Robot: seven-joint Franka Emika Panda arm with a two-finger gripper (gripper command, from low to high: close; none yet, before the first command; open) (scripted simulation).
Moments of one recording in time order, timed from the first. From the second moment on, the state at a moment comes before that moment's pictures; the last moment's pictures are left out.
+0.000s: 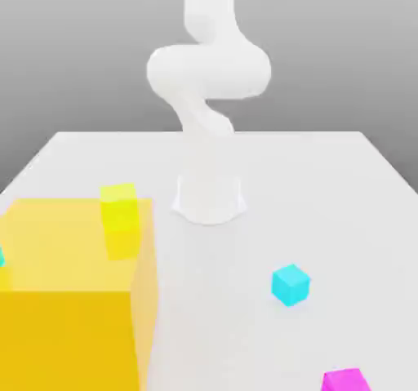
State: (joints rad) arm 0.00 -0.71 0.03 -2.29 -0.01 2.32 0.82
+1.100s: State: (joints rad) arm 0.12 0.49 0.20 -2.19 -0.20 2.66 1.09
